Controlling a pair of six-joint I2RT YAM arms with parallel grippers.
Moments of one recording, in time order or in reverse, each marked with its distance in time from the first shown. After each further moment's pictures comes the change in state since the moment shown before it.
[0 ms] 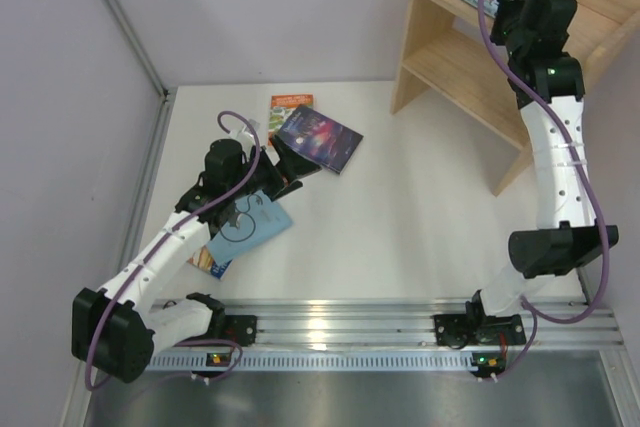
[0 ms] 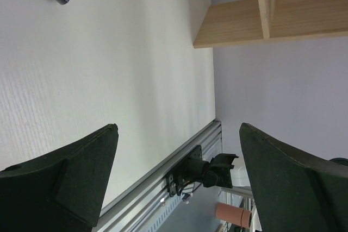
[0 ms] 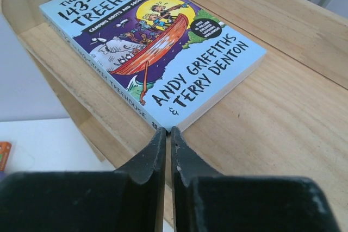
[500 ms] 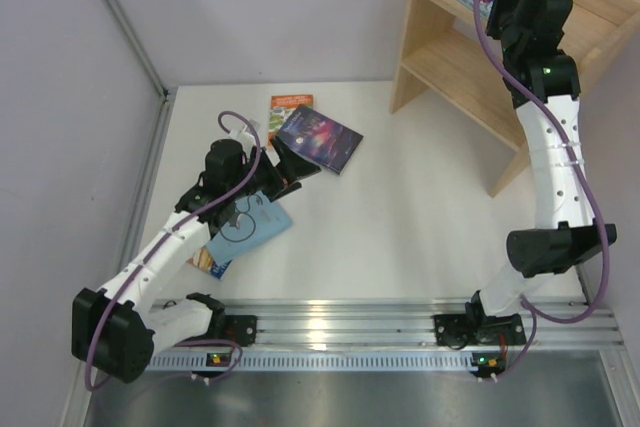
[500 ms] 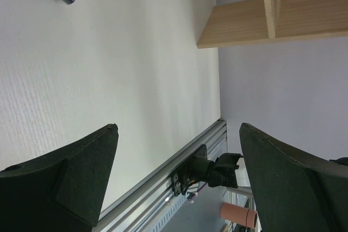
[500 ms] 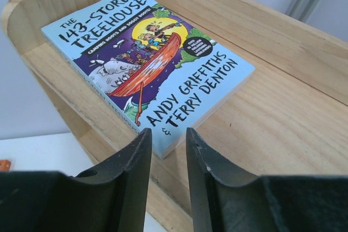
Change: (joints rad) left arm 0.000 0.000 0.003 -0.019 -0.009 0.028; right arm 0.039 0.011 0.036 0.024 0.082 0.008
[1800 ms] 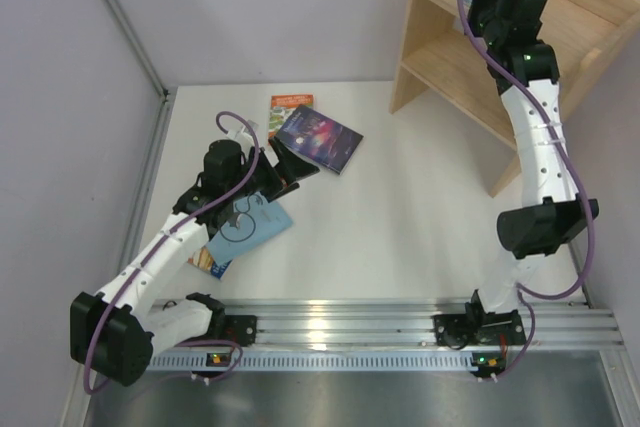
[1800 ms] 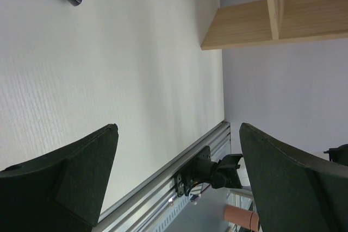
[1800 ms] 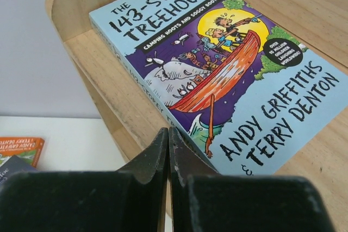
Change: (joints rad) left arm 0.000 -0.017 0.005 -0.030 -0.019 0.015; right arm 0.008 0.135 0.088 -0.017 -0.163 0.030
